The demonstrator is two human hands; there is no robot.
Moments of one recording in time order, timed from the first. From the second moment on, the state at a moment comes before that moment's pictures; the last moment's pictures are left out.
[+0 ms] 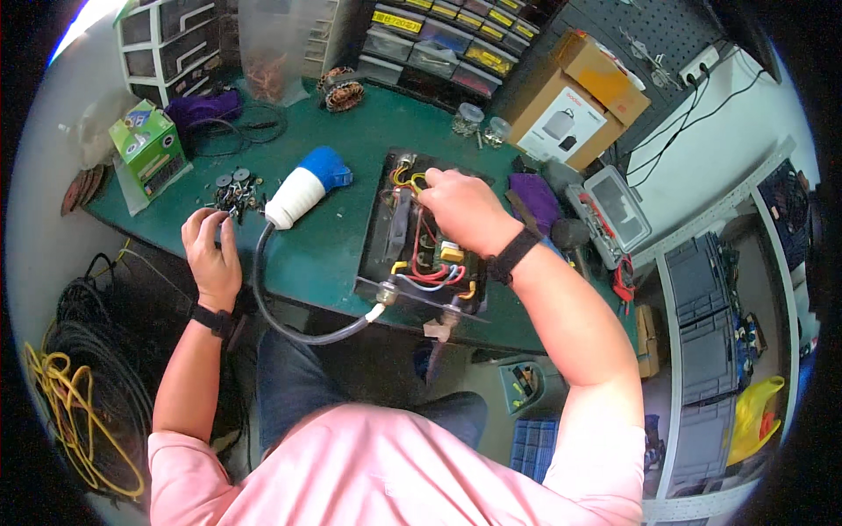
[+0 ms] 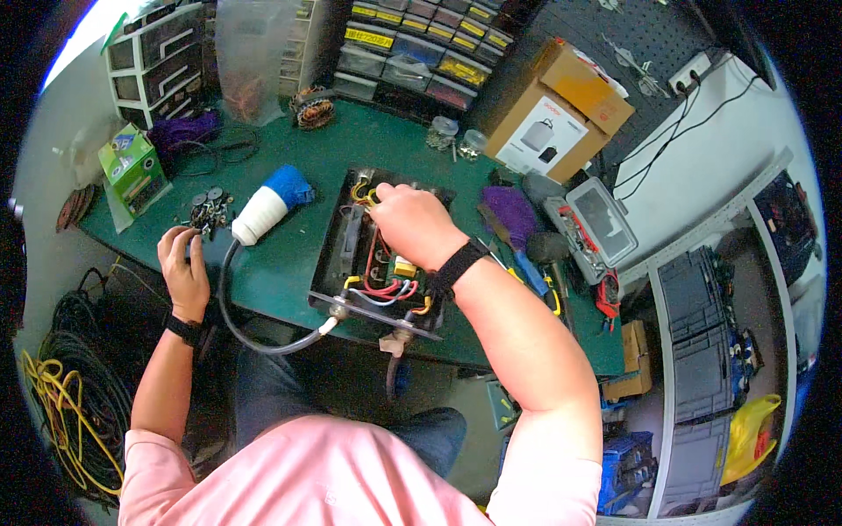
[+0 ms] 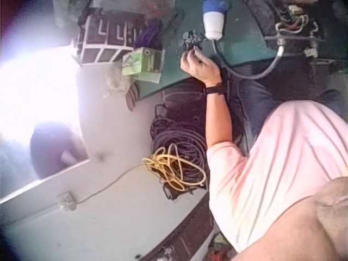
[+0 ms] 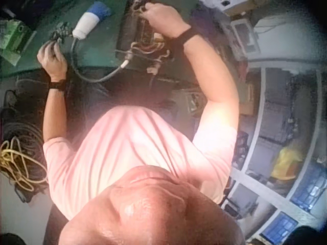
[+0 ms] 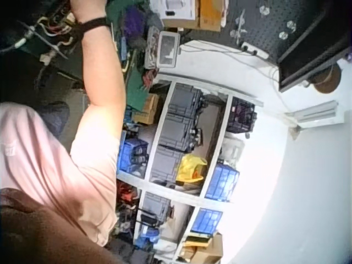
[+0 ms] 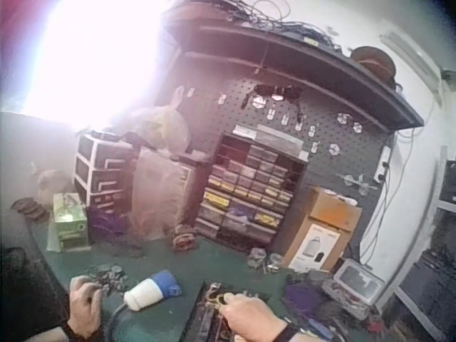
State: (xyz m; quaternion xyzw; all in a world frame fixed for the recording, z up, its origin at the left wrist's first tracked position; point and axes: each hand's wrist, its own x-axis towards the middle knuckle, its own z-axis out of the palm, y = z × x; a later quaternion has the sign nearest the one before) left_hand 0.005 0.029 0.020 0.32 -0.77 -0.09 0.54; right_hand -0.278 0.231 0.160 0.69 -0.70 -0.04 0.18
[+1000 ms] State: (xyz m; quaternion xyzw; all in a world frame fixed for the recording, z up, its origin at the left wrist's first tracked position) left_hand 0.008 0.028 0.020 0.34 -0.80 -0.06 0.50; right_hand -0.294 0.233 0.179 0.64 -0.74 0.21 -0.01
